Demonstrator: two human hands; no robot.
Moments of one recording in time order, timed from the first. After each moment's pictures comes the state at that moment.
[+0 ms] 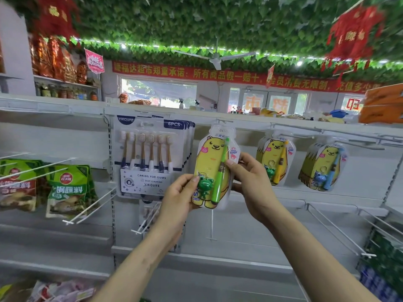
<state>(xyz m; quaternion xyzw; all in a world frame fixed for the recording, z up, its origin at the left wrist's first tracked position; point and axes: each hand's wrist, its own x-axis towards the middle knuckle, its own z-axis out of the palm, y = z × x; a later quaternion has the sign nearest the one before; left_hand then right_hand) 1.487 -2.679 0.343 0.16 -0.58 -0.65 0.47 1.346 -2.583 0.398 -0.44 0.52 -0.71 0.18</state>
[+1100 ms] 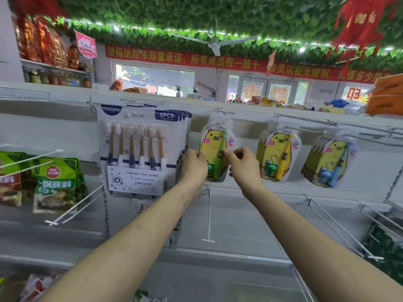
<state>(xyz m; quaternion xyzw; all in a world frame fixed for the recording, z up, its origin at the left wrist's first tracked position) 1.370 -2.762 0.372 0.38 -0.66 -0.46 0.45 1.282 -2.661 0.390 -0.35 0.72 -0.59 -0.01</state>
